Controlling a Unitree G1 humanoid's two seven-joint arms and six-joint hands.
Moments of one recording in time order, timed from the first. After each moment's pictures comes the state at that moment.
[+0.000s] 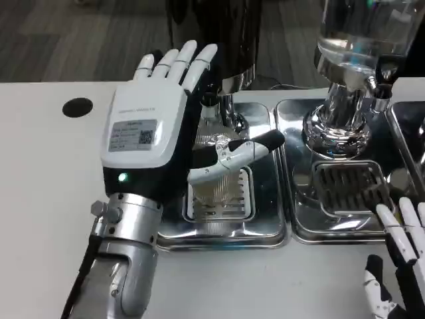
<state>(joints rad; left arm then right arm) -0.10 0.23 -0.35 -0.28 1.03 0.17 0.19 0.55 -0.43 0.16 -0.17 -0.99 -0.11 -0.59</state>
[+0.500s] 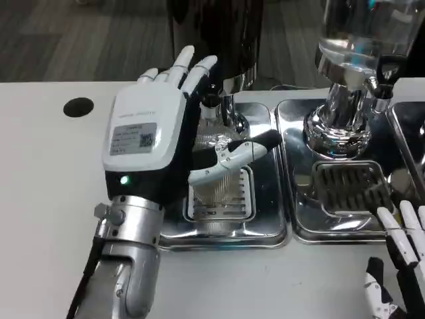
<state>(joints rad) -0.09 0.21 -0.35 -0.25 1.03 0.17 0.22 0.55 -0.43 0.16 -0.16 -0.98 -0.13 -0.59</state>
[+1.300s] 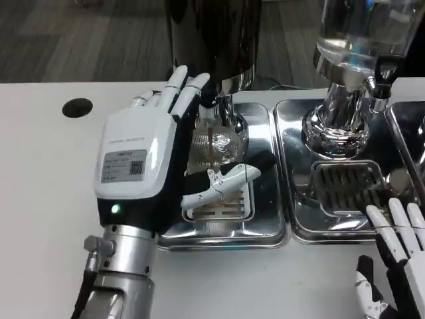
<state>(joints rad) 0.03 0.21 -0.34 -0.28 1.03 0.11 0.30 0.53 -0.43 0.18 -0.16 -0.99 -0.13 -0.59</state>
